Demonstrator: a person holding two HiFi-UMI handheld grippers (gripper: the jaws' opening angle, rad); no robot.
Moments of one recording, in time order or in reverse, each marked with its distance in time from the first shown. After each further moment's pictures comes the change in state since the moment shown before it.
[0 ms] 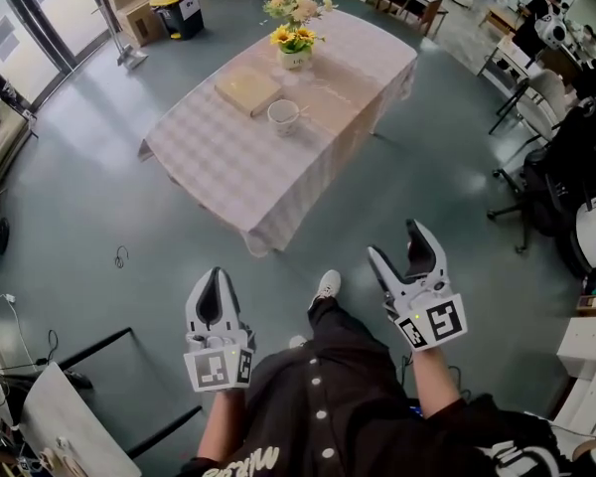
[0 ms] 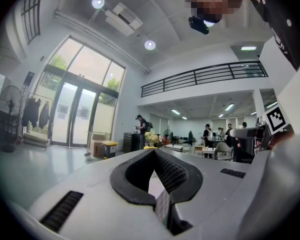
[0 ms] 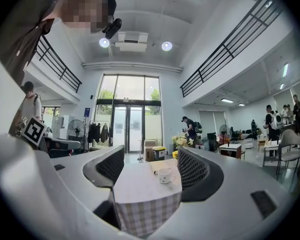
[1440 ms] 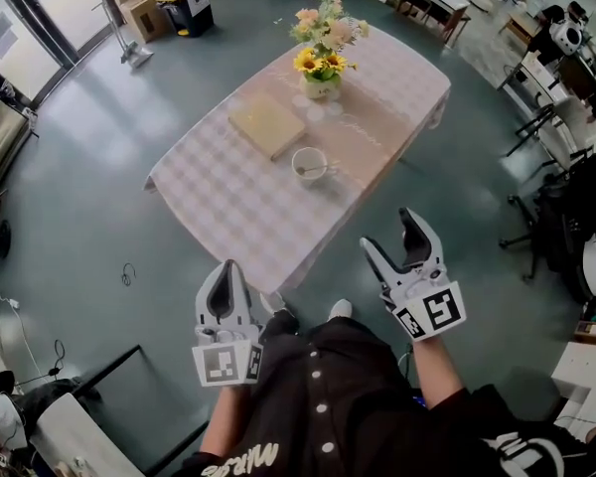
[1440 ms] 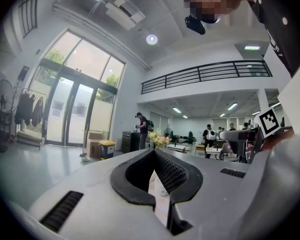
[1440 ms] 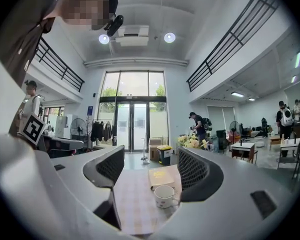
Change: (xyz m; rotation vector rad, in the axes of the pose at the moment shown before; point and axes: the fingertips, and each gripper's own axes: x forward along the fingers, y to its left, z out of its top) left arm 0.217 0.071 0.023 -0.010 0.025 -0.011; right arm 0.246 -0.064 -0.002 0.005 0.032 0.094
